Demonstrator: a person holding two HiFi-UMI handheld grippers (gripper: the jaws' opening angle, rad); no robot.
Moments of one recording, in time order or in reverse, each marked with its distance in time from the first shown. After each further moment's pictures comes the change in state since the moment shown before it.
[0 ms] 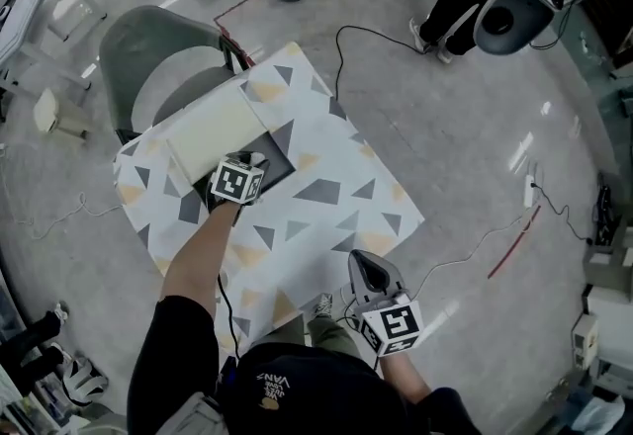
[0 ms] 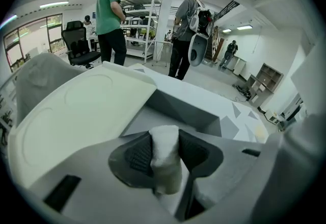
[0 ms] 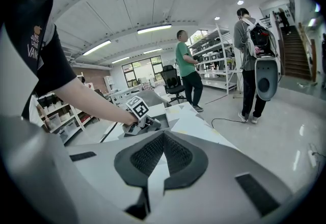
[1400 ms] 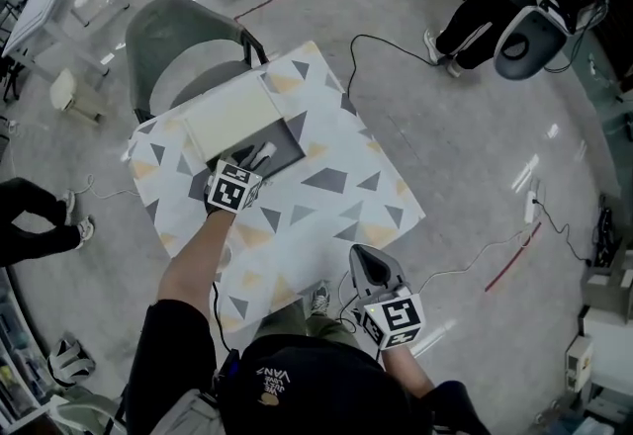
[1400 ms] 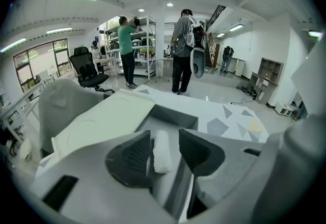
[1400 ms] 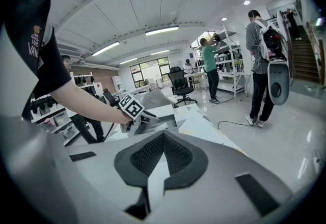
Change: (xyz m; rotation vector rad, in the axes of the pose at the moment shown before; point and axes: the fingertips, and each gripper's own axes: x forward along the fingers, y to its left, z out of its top) left arm -0.077 -0.014 -0.008 0.095 -0.175 0.112; right arm -0.028 0.021 -0.005 -0.051 -0.008 0.070
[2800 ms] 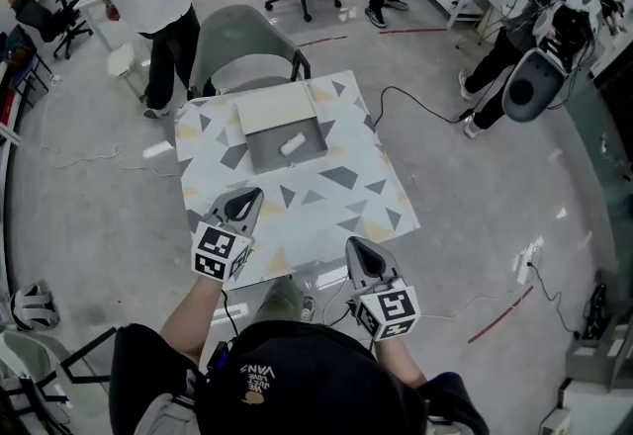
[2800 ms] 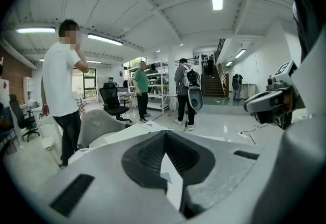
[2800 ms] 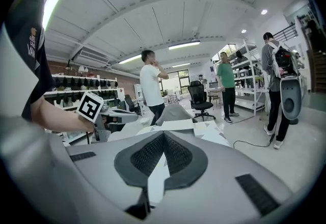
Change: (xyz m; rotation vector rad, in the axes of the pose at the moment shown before) left arm -0.272 -0.143 -0.008 -0.072 -0.422 0.208; right arm -0.091 0.062 0.013 -0.153 -0.146 0.195
